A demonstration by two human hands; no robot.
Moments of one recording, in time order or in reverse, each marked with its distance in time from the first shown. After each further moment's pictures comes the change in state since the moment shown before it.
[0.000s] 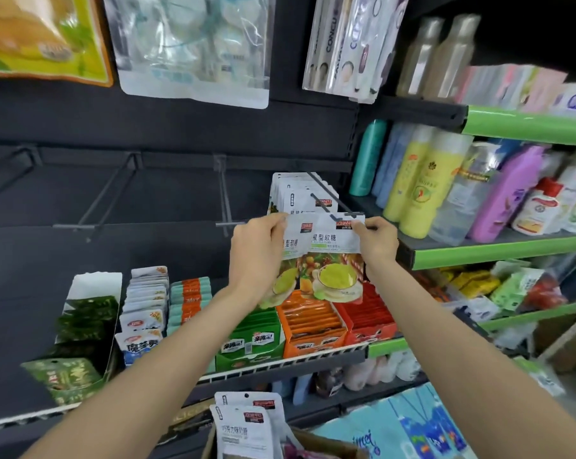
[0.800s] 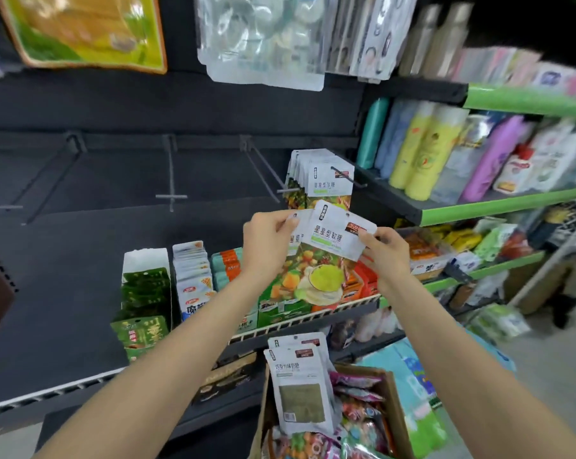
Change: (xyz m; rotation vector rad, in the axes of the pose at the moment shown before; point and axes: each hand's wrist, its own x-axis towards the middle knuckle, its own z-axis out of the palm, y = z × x) left_hand -0.041 -0.046 -0.079 -0.222 -0.168 -0.071; right_hand -0.162 -0.015 -0.005 0.343 -0.069 0.203
